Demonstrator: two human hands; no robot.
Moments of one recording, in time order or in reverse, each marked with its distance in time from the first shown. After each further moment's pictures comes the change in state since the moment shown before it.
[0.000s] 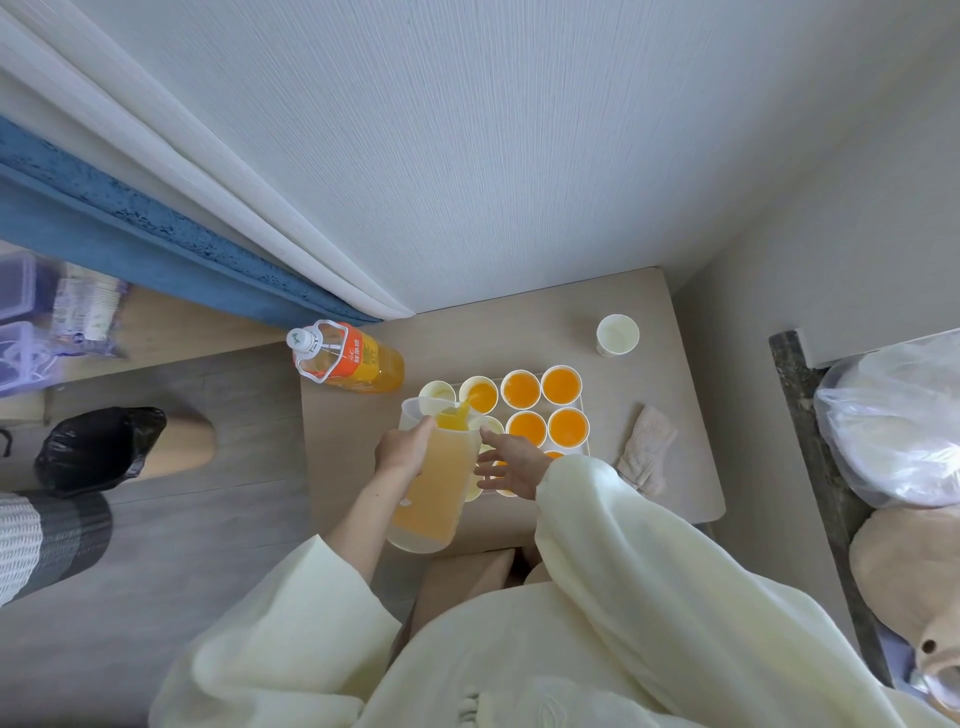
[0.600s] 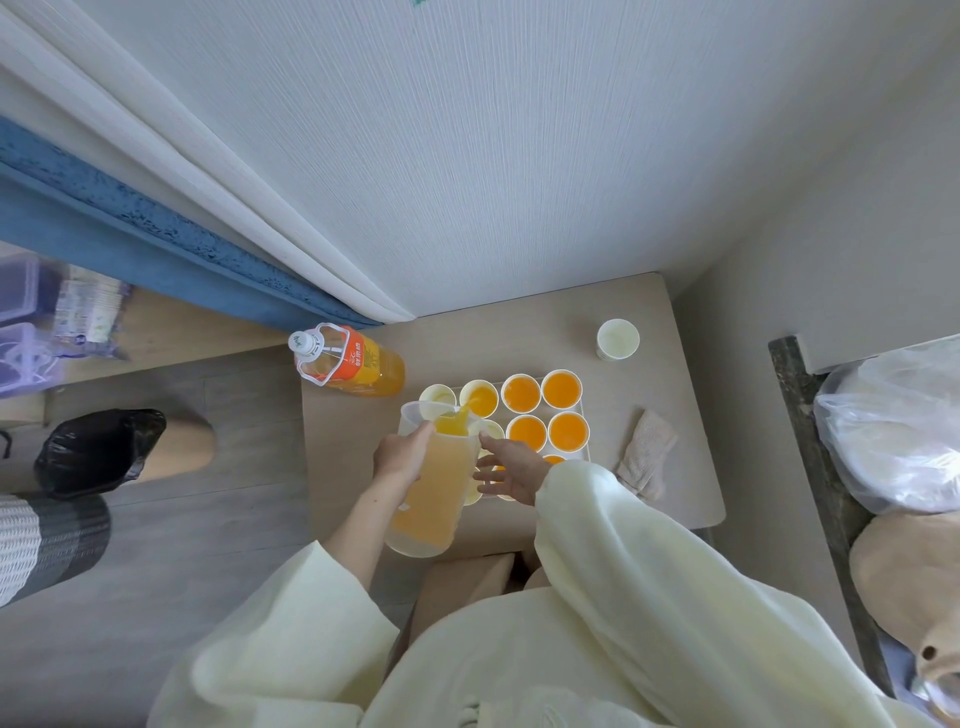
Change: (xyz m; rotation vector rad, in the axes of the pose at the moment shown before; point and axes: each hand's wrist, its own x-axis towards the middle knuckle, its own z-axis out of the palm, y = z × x) left_hand 0.001 -0.005 -0.001 0.006 -0.001 0.011; right_hand 0.000 0.001 0.001 -0.024 0.010 -0.004
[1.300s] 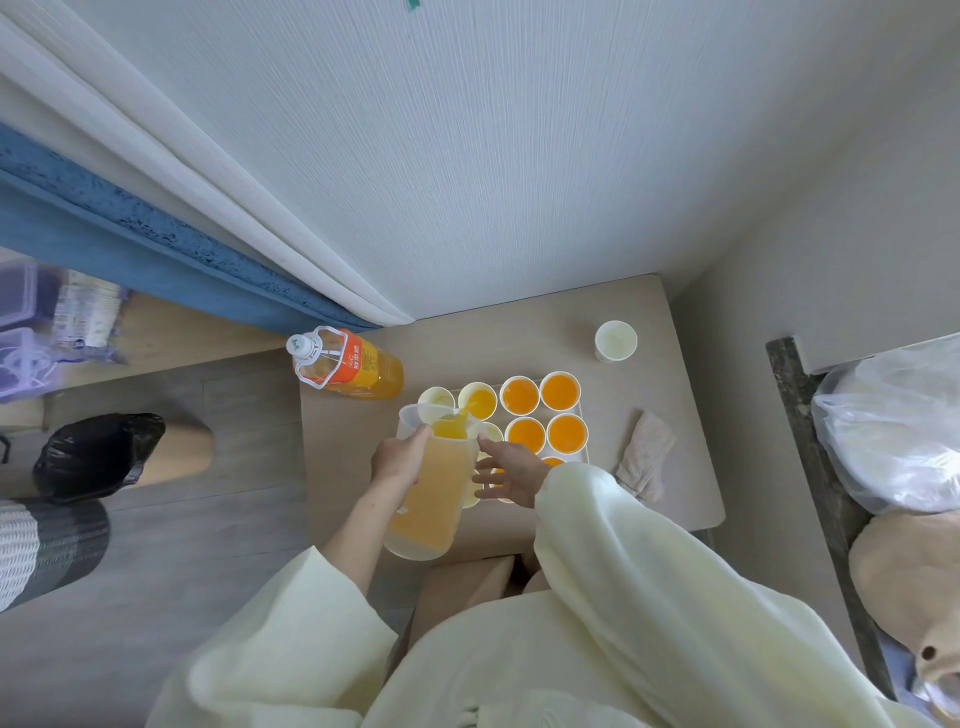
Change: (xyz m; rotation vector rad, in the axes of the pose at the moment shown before) left_hand 0.002 -0.003 0.000 -0.039 0.018 0.004; right_hand -0.002 0.001 -0.002 0.018 -0.026 0.002
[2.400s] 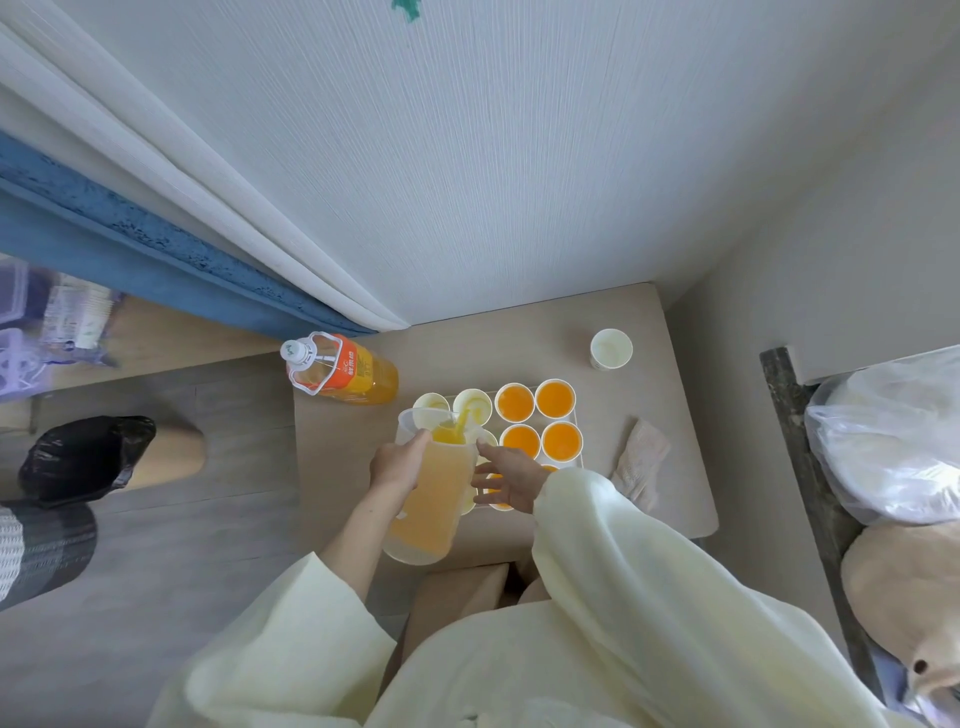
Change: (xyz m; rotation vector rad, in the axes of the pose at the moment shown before) left_hand -0.005 0.006 0.004 -0.025 -0.017 0.006; right_hand 0.008 0.000 -0.007 -0.009 -0.015 -0.006
